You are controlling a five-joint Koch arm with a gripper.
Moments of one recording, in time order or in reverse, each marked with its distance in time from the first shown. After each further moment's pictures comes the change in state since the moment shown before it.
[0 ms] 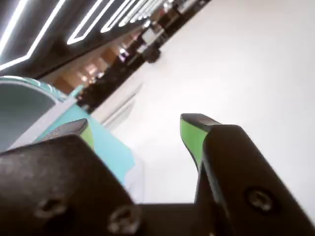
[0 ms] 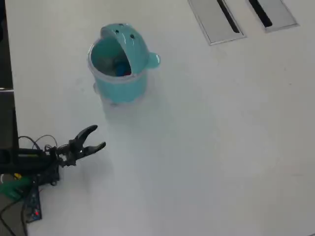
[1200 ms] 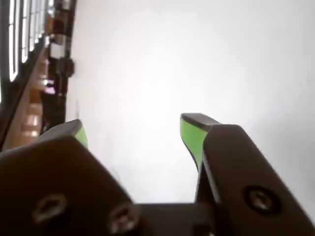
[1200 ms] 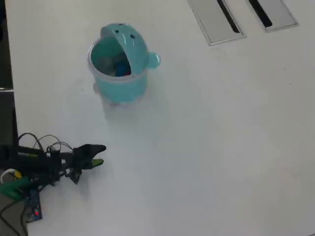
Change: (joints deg) arm 10.6 0.0 1.2 28.2 30.4
